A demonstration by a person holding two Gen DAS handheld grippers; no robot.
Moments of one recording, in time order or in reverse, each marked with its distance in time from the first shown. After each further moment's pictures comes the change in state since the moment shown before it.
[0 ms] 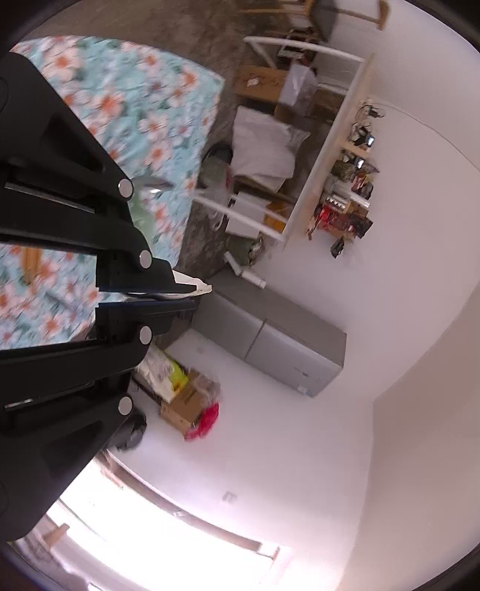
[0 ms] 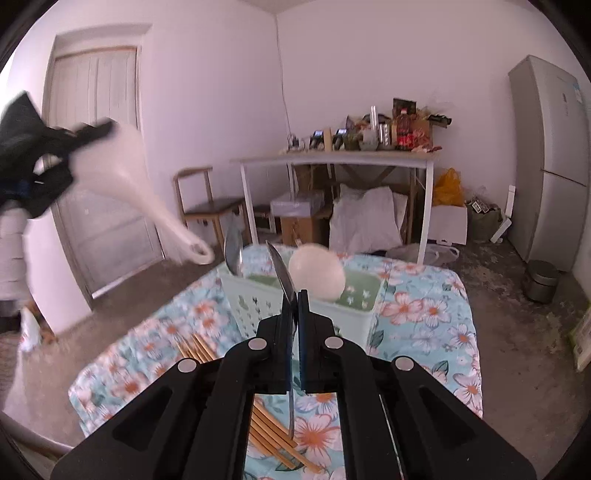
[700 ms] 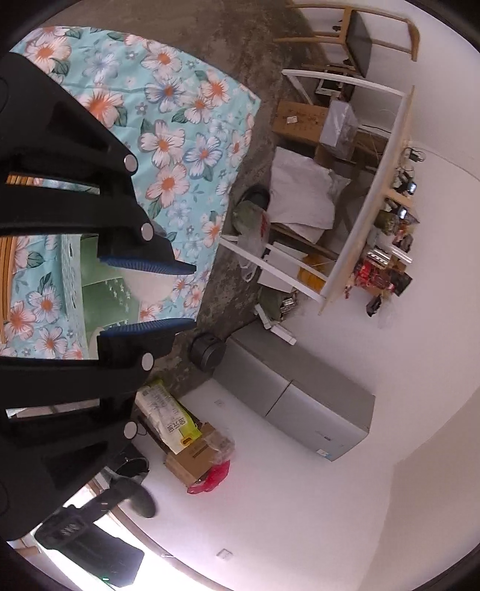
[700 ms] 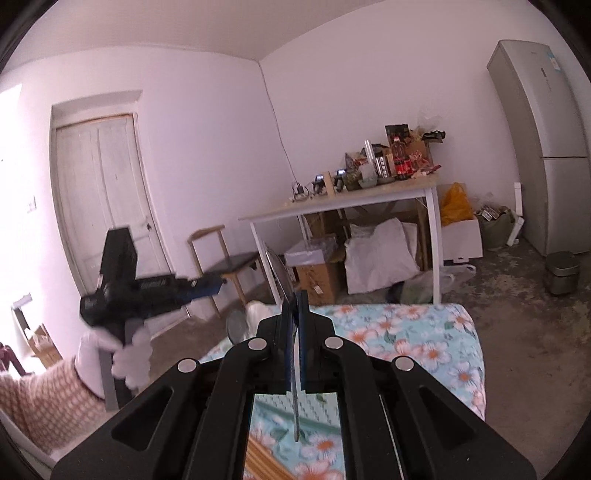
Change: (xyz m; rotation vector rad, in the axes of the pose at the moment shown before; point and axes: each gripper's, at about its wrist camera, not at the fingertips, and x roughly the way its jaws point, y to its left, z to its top) left arm 0.105 0.063 -0.009 -0.088 0.118 0.193; right arm -0.024 -0.060 0.045 0.143 -0.170 0.104
